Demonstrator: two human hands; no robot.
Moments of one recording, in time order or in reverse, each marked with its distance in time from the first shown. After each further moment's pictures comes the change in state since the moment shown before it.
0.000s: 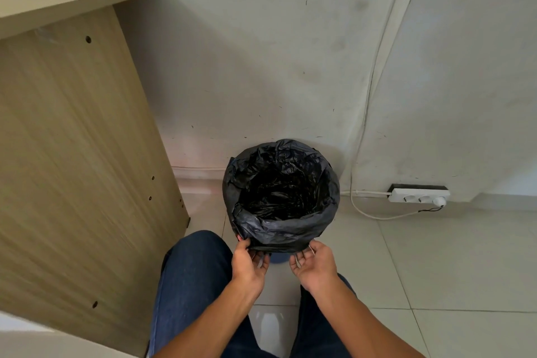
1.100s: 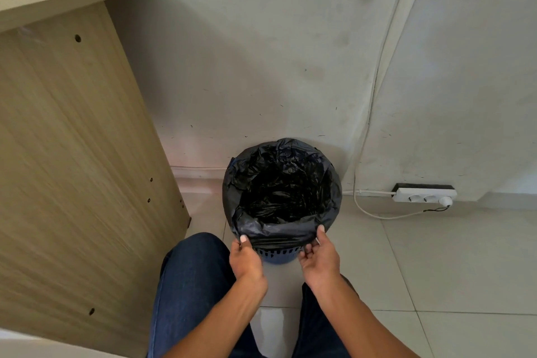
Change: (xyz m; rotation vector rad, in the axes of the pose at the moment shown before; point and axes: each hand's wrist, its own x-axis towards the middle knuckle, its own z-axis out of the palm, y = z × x) left_hand 0.004 -0.002 0.014 0.281 0.213 0.331; right_hand 0.009 -0.009 0.009 0.027 0.062 -0.167
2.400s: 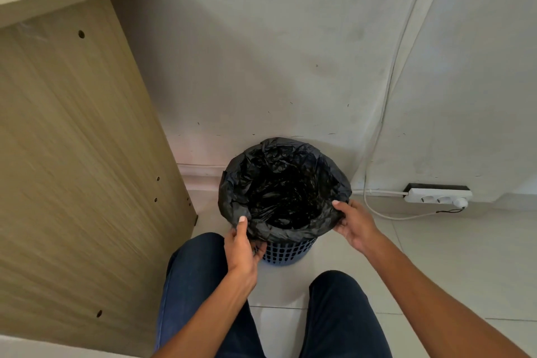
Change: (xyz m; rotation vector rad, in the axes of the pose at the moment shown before) left_hand 0.013 0.038 -0.010 -0.091 -0.189 -0.066; right_hand 0.040 -0.089 0.019 -0.481 -0.241 -0.150
